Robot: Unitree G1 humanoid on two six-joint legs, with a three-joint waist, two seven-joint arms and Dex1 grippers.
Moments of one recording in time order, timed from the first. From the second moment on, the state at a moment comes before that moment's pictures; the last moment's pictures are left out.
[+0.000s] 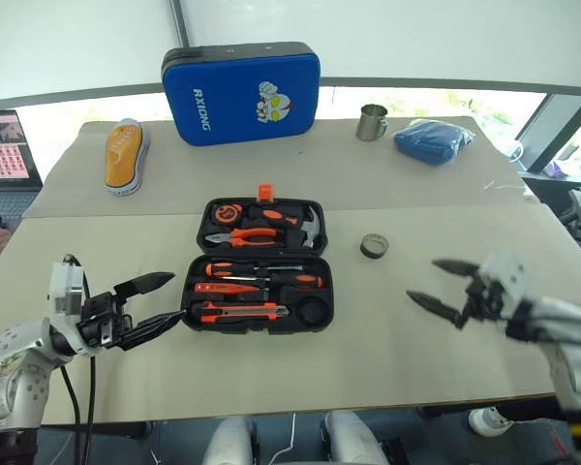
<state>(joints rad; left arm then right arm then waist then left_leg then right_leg) 0.04 0.73 0.37 -0.02 -0.77 0.27 -1.35 -0.32 -0.81 -0.08 0.06 0.27 0.25 0.99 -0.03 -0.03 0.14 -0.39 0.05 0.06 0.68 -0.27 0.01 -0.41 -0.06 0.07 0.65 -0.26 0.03</state>
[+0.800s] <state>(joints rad) 0.03 0.71 0.35 0.02 -0.64 0.06 -1.47 -0.85 -0.67 0.29 0.63 -0.03 0.14 1.24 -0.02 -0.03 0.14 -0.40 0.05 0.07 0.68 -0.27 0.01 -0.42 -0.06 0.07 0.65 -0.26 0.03</state>
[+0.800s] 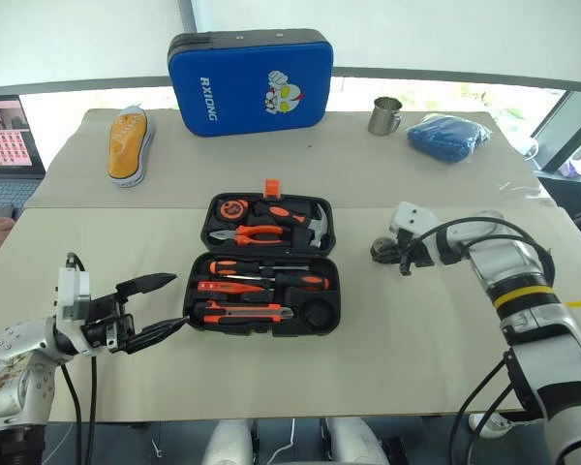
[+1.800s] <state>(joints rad) 0.09 0.73 0.32 0.09 -0.60 -0.09 -1.58 -0.63 -0.69 0.50 -0.19 0.12 0.56 1.28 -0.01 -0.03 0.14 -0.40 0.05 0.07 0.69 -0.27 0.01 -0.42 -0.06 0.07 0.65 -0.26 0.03</state>
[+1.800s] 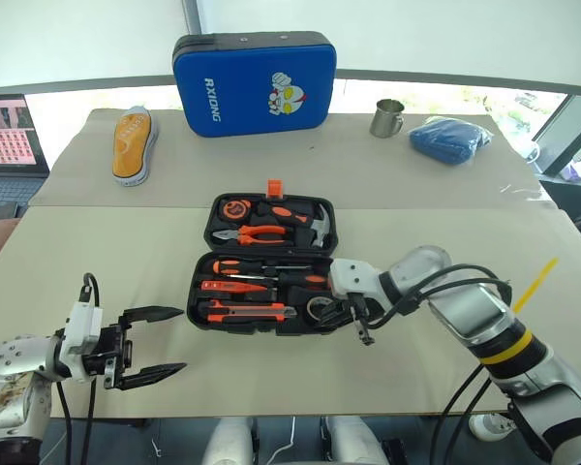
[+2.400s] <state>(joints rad) -0.33 0.70 0.24 0.25 -0.43 0.35 -0.91 -0.65 -0.71 0.21 0.10 0.28 0.36 1.29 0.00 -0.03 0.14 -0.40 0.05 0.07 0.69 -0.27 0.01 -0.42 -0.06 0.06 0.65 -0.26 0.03</state>
